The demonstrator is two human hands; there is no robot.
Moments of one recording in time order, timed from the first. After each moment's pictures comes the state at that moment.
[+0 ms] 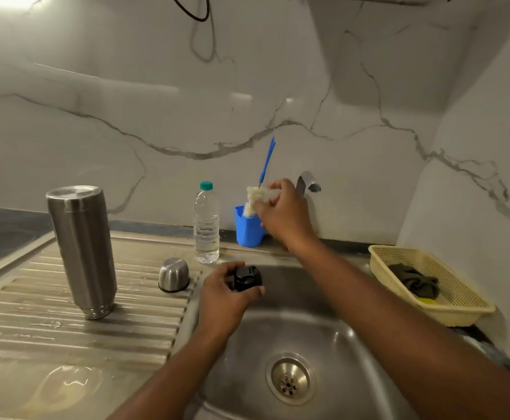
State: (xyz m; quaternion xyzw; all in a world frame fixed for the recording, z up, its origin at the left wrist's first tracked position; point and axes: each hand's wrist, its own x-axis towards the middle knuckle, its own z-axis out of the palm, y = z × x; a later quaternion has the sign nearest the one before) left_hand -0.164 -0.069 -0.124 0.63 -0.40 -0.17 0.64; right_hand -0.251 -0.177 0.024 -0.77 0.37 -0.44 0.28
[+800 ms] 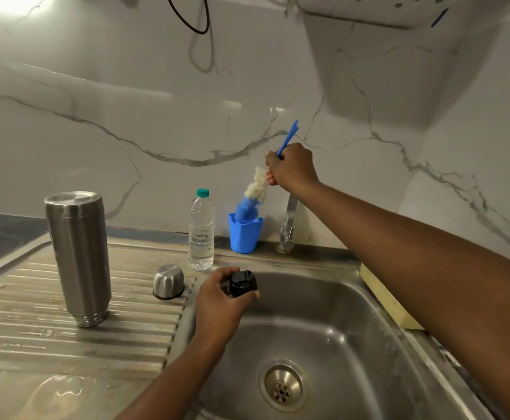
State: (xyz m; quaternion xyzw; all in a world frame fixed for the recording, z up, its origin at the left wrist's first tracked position) left_hand -0.166 -0.068 -0.121 0.62 -0.39 -0.17 0.66; right_hand -0.229 -0.253 0.104 -0.76 0.39 -0.47 0.21
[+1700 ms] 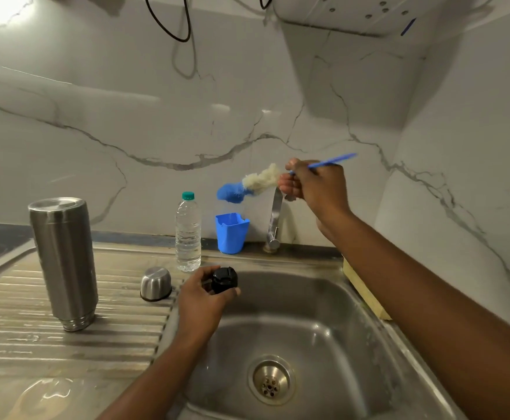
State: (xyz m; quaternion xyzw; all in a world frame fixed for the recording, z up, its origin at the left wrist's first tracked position) left_hand -0.165 -0.063 -0.115 0.61 -0.39 -0.18 0.67; right_hand -0.324 -0.176 0.093 -0.64 0.32 -0.57 0.40
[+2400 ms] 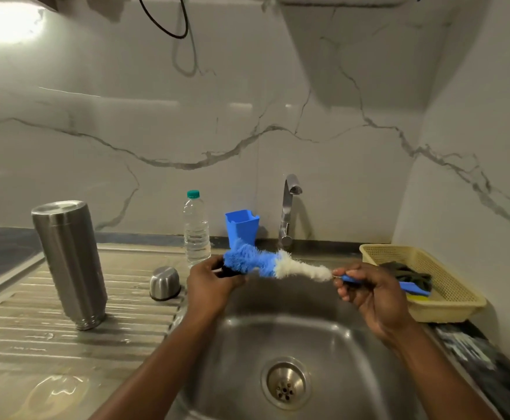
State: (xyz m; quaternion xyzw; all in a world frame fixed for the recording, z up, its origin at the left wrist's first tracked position) left_hand -0.163 -0.086 -0.094 0.64 -0.40 -0.18 0.63; right_hand -0.436 -0.184 -0.071 -0.50 0.25 -0.52 0.65
